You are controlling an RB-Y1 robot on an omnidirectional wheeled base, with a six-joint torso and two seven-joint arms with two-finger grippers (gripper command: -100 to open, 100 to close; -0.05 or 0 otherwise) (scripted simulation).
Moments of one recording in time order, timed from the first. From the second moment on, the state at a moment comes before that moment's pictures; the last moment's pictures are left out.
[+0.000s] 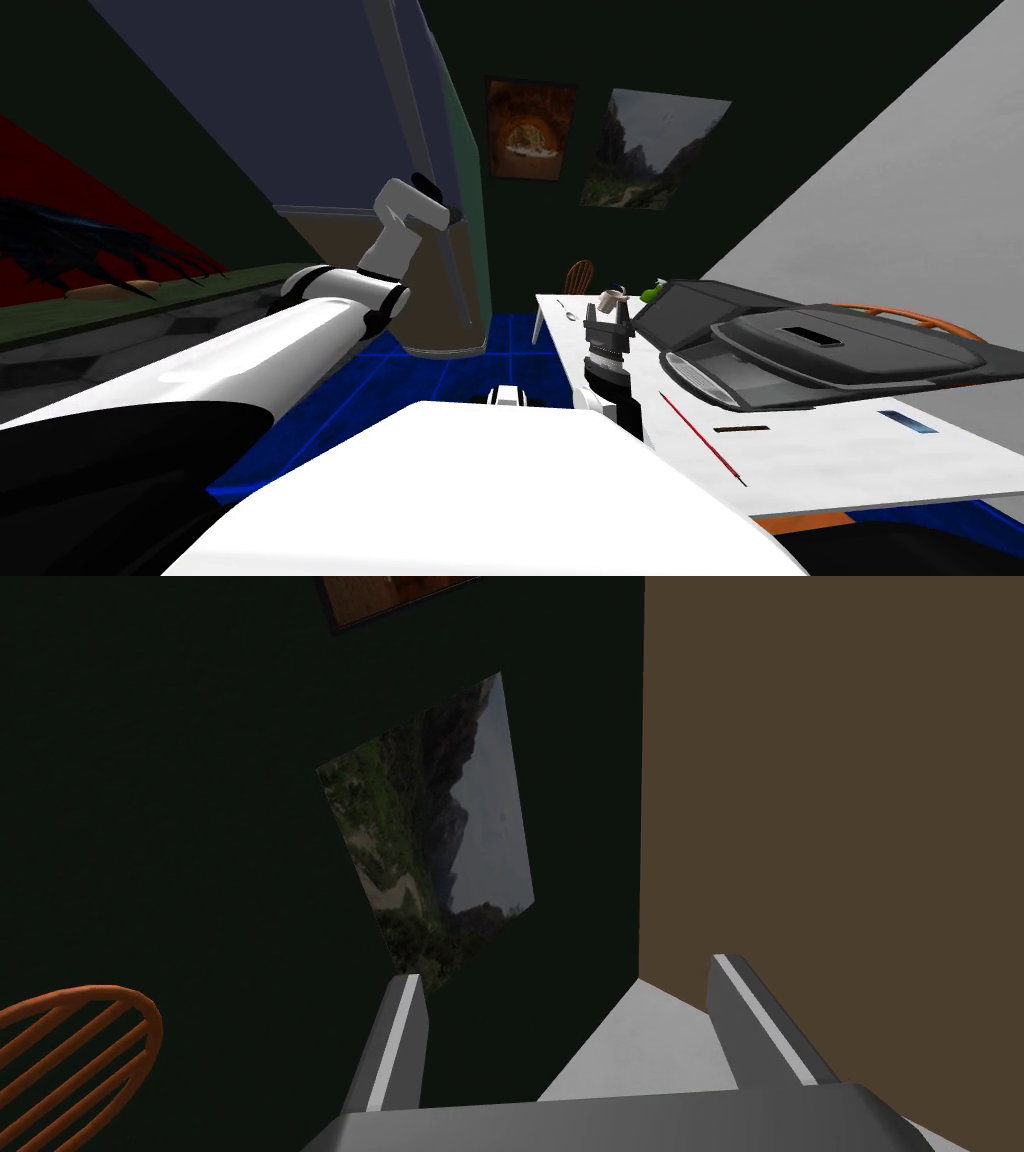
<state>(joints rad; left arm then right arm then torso) -1.34 0.75 -0.19 -1.21 0.21 1.05 -0.64 0.52 0.02 0.05 -2.25 -0.12 -0.61 -0.12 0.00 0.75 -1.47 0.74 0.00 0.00</state>
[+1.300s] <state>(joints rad) -1.24 0.95 -0.28 -1.14 0.19 0.78 -0.36 0.52 0.02 0.05 -2.25 -0.12 -0.61 -0.12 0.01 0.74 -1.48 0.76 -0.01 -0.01</state>
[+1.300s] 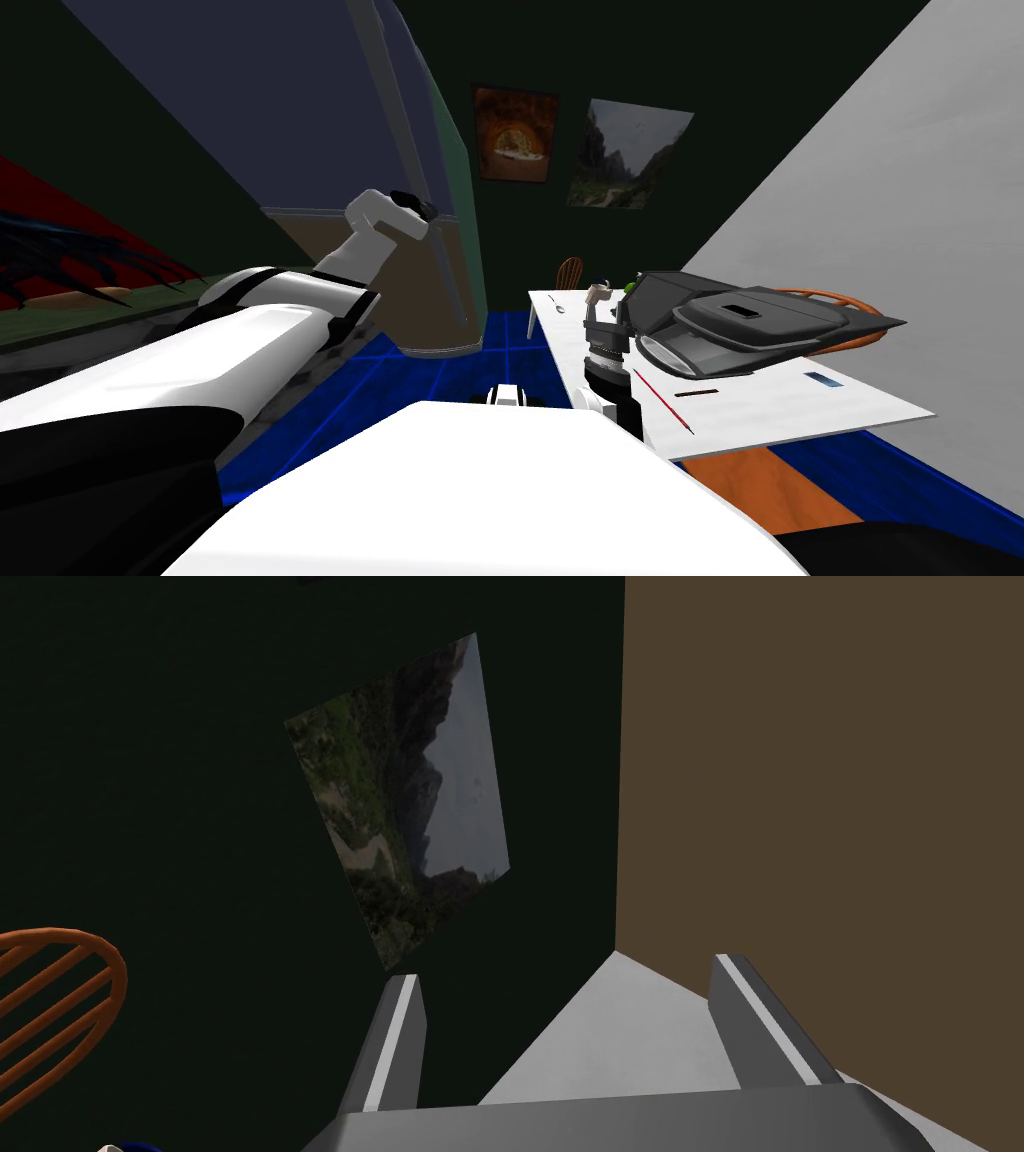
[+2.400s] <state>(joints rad) -1.33 0.96 -0.39 -1.32 0.42 0.94 -0.42 0.52 0.02 0.05 -2.25 -0.12 -0.61 -0.12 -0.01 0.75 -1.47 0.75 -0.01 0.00</state>
